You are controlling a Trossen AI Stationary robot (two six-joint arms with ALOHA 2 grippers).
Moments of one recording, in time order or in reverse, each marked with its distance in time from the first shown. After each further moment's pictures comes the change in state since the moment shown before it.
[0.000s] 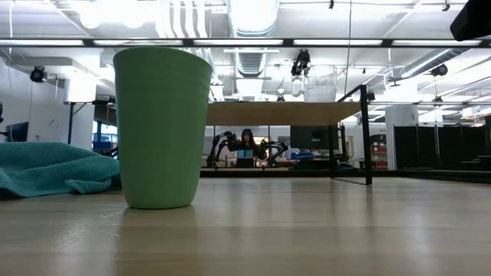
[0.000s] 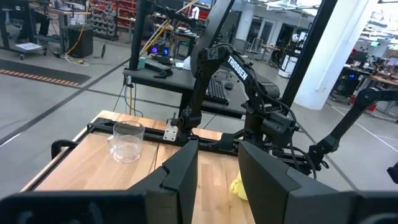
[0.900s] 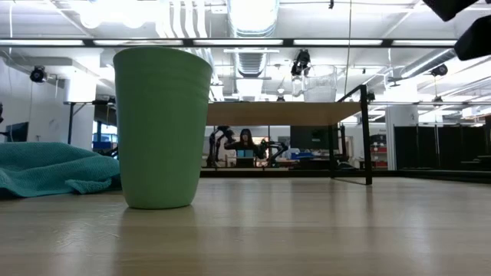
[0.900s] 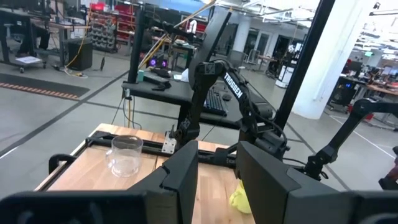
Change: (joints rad) left arm 0.000 0.000 0.001 0.053 0.000 0.000; right arm 0.000 0.000 -0.085 0.020 0.010 -0.010
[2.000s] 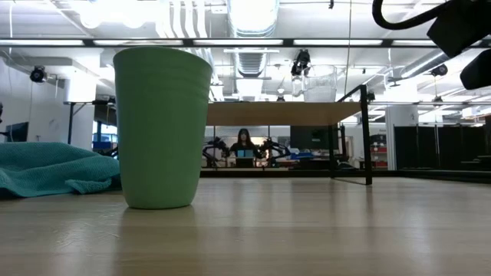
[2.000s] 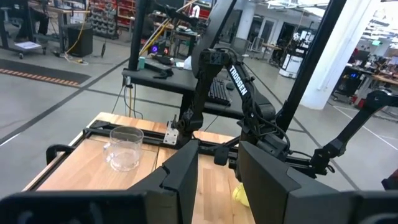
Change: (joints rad) left arm 0.000 0.033 0.000 0.043 0.000 0.000; right arm 0.000 0.000 -0.128 0.134 0.000 0.018
